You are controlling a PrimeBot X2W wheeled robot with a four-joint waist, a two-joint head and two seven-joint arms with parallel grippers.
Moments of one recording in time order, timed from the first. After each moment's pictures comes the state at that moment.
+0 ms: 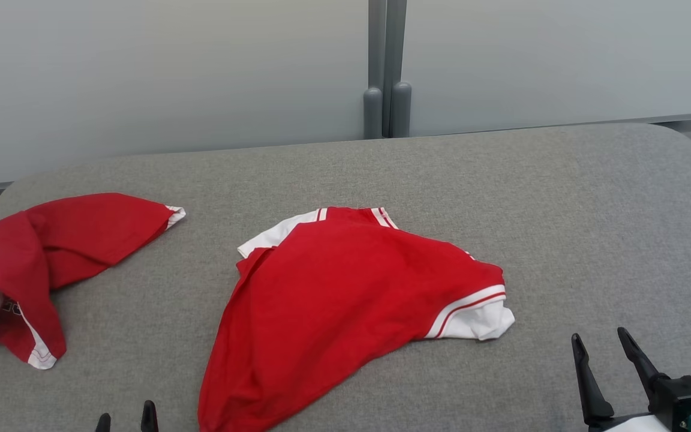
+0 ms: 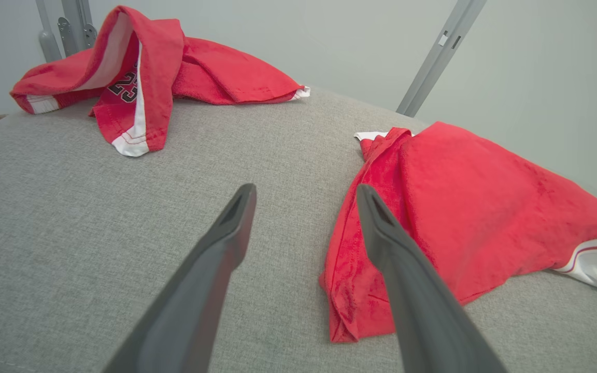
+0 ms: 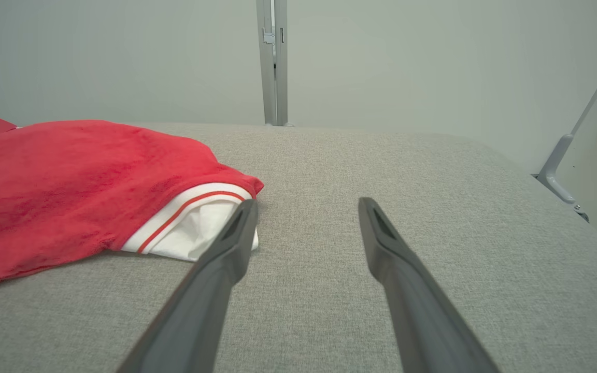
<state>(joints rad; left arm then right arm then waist) 0.35 0.34 -0.24 -0.06 -0.70 0.17 -0.26 0.18 -0.12 -0.04 0.12 0.08 0.13 -0.26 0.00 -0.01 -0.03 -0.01</state>
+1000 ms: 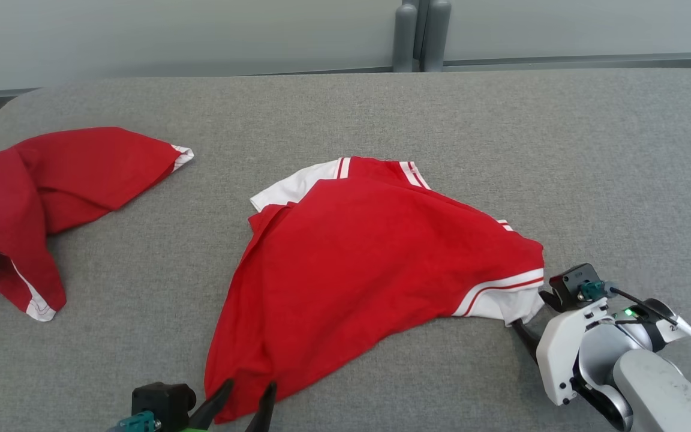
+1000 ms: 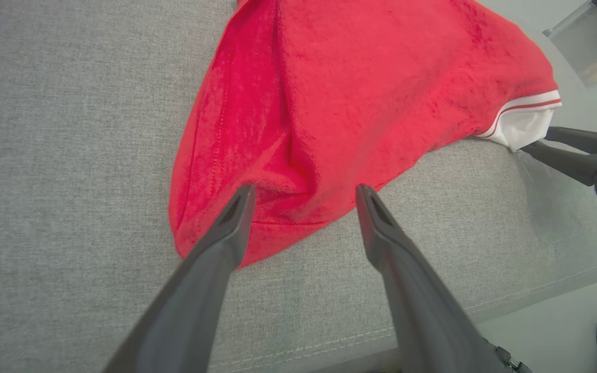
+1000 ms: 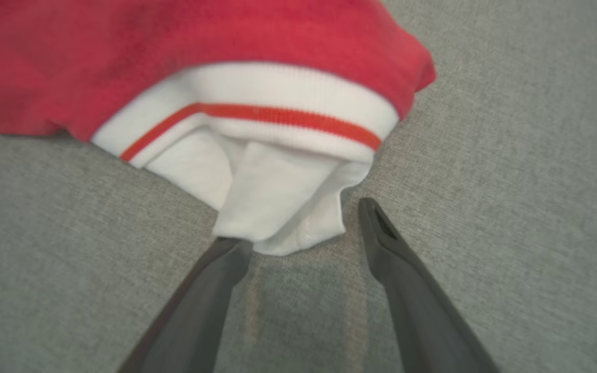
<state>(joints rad) 0.18 0.37 -0.46 -0.22 -0.65 0.16 0.21 -0.26 -0.36 0.40 0.38 0.31 0.13 0.23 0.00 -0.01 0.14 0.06</state>
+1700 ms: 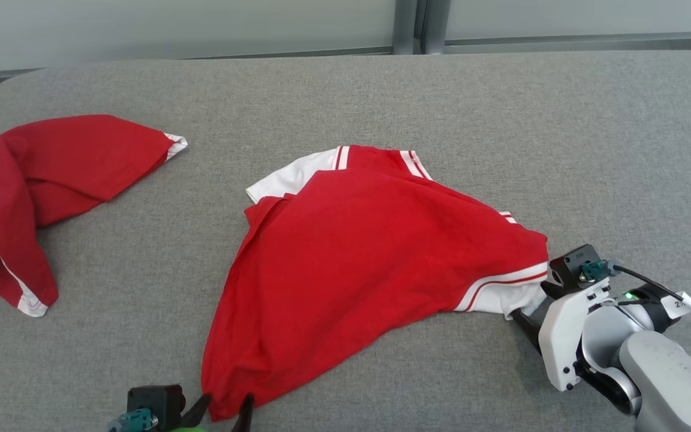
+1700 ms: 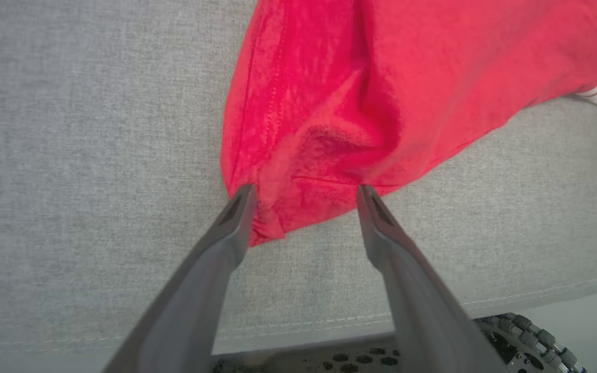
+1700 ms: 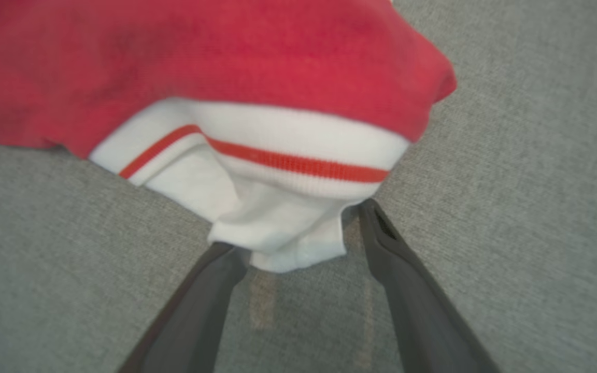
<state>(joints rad) 0.16 0.39 -0.48 -0.19 -0.62 0.25 0.31 -0.32 -0.43 0.48 0.34 0.43 0.13 0.33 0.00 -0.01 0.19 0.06</state>
